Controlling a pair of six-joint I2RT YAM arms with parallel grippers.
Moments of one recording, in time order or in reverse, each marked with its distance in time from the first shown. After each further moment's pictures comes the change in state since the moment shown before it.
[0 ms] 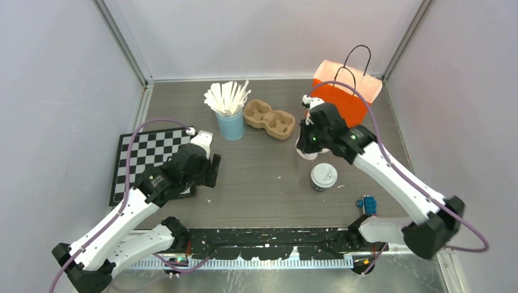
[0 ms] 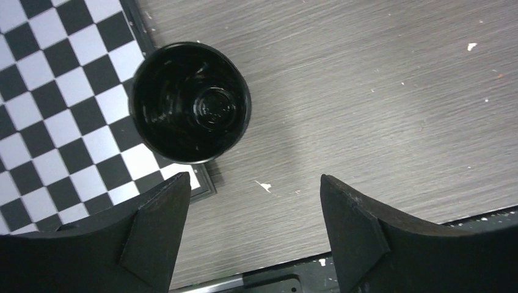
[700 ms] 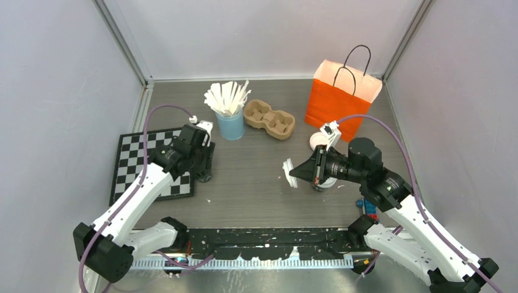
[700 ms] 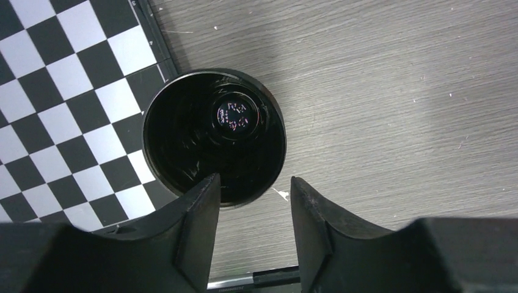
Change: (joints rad) left arm 0.232 0.241 0.074 0.016 0.134 0.110; right arm 0.022 -0.599 -0.436 0.333 -0.563 0.326
